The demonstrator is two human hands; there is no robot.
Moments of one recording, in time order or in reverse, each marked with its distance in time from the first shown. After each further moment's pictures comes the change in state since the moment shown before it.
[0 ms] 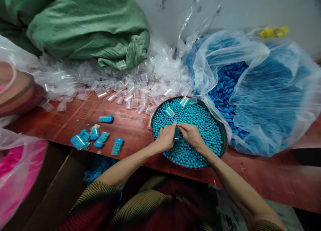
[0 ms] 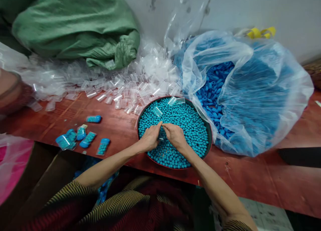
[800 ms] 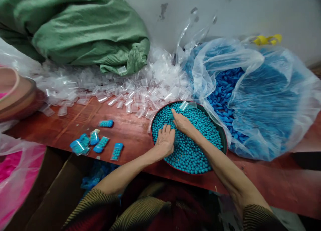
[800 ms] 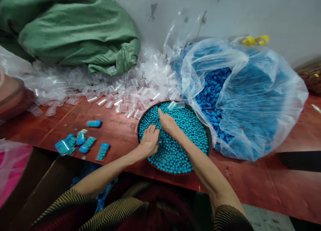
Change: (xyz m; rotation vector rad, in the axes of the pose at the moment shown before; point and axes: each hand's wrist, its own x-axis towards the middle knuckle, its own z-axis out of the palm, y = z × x) left_hand -0.005 0.007 -0.007 0.161 0.123 -0.014; right_hand 0.073 0.008 0.009 -0.494 -0.212 -0.057
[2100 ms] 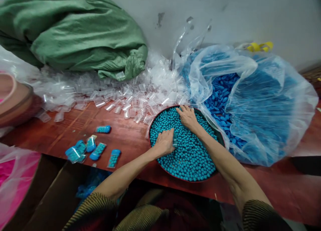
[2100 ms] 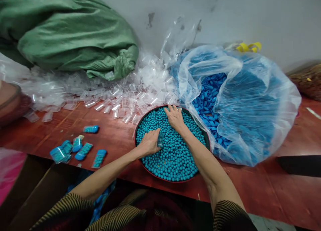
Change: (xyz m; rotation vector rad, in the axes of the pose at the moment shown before) left_hand 0.026 -0.005 -0.002 -0.051 -0.081 0.006; right_hand 0.027 0.054 -0.014 -0.147 0.177 0.021
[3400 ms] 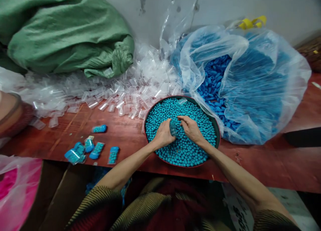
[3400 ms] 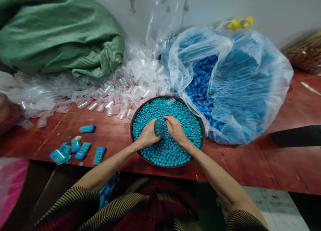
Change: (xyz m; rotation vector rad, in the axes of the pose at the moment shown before) left_hand 0.008 0.005 0.011 -0.340 0.116 0.013; right_hand -0.101 -0.031 -0.010 0.837 0.217 0.224
